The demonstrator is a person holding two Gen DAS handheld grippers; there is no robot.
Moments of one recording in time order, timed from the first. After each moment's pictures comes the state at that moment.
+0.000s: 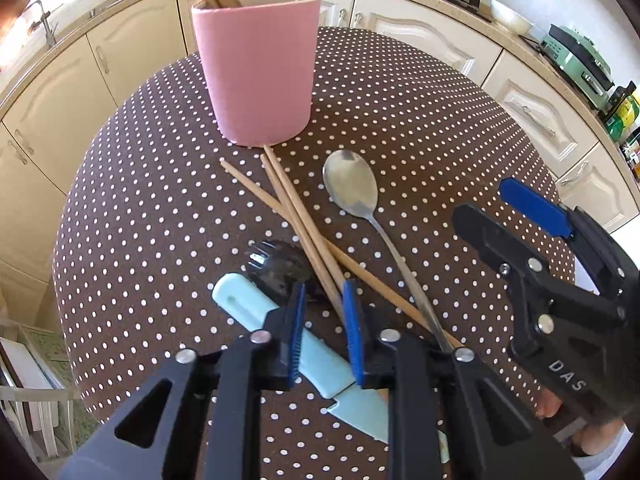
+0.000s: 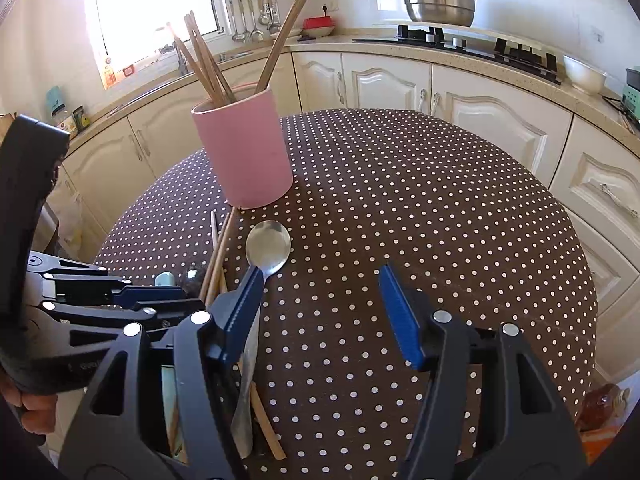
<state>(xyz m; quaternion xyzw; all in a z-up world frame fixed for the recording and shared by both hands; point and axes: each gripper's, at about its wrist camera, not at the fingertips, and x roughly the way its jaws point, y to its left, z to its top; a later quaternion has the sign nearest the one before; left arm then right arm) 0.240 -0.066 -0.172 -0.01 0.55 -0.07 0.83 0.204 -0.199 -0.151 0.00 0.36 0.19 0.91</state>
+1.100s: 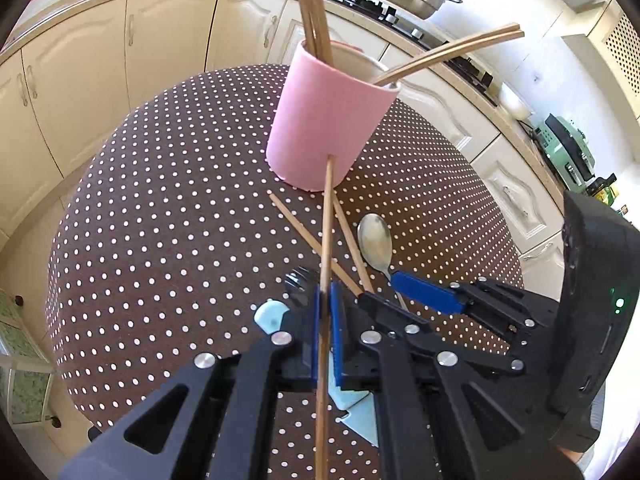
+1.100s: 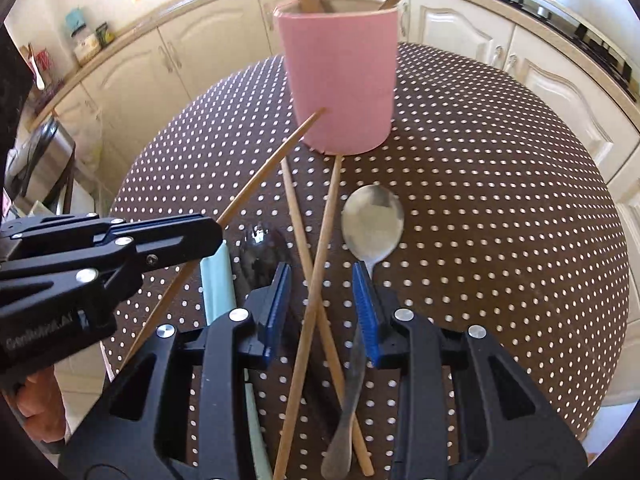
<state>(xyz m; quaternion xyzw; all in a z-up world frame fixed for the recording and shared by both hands) 0.227 0.023 -0.147 -0.15 0.49 -0.08 0.85 0.235 -0.103 -0.164 -0.09 0.49 0.25 0.83</state>
